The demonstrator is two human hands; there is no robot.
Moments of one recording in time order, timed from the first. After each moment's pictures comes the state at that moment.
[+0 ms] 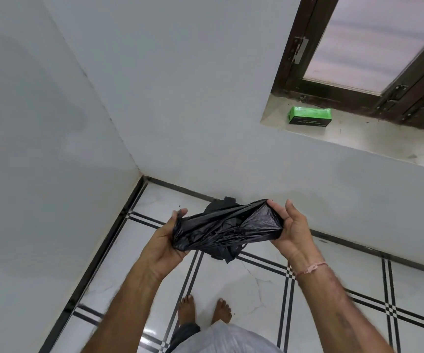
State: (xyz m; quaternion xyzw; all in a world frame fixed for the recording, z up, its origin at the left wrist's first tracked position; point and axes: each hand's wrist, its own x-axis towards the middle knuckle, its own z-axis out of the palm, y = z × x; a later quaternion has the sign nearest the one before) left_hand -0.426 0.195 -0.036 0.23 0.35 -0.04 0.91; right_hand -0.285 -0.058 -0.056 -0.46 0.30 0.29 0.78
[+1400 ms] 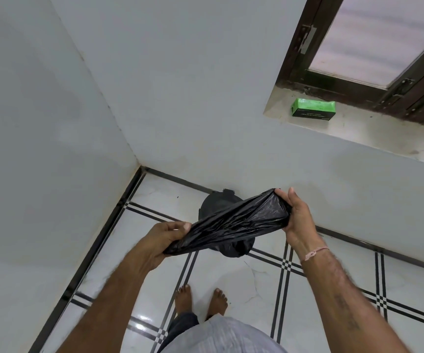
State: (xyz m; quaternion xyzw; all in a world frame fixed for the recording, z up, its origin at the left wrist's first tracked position) left_hand -0.438 0.220 -0.067 0.55 0.37 -0.19 0.73; right_hand -0.269 -0.065 -0.068 -0.61 0.23 0.24 0.72
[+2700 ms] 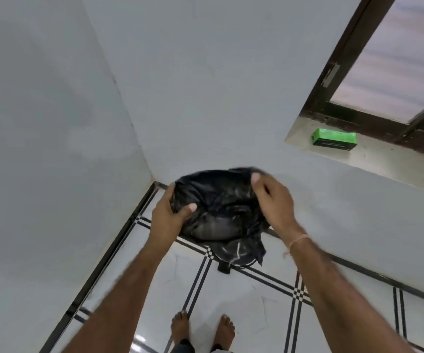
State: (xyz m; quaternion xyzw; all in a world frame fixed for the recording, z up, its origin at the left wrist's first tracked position) left_hand -0.394 0.279 -0.037 0.73 0.27 0.12 0.61; right_hand -0.254 0.061 0.000 -0.87 -0.17 0.02 0.46
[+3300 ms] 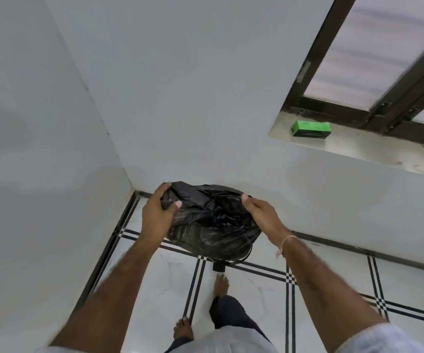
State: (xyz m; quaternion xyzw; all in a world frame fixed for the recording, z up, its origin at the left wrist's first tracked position) left_hand -0.386 0.336 -0.052 0.75 0.26 0.08 0.60; right_hand -0.290 0.072 -0.050 -0.86 0.00 0.23 0.45
